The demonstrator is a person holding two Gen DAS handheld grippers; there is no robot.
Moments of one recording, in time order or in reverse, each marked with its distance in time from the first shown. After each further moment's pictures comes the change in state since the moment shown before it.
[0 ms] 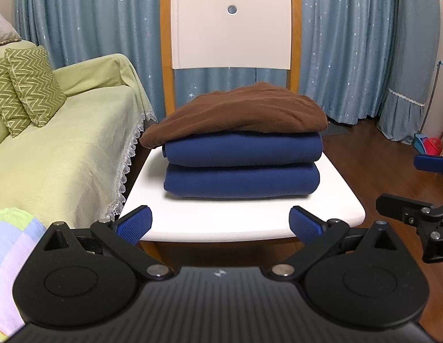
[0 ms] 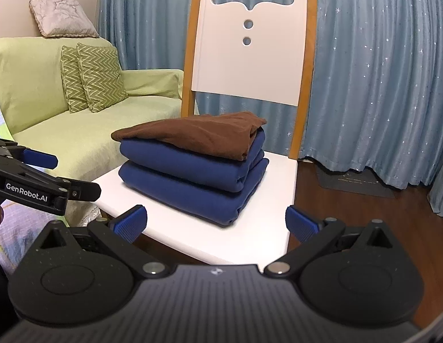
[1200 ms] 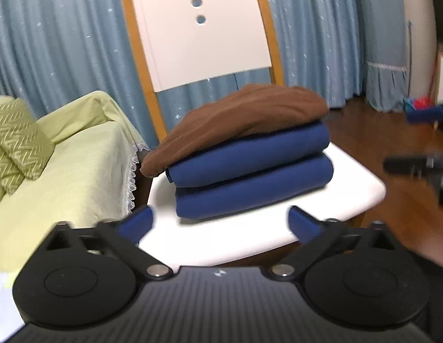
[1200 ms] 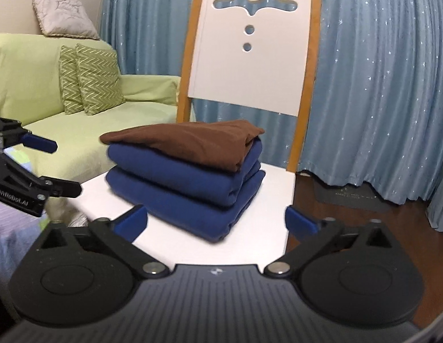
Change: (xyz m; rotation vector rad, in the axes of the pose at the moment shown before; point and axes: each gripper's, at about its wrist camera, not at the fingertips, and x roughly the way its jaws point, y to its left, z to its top) left arm 0.014 0.005 -0.001 0.210 -0.056 -0.009; right arm 0.023 -0.003 -0.007 -0.055 -0.040 0.006
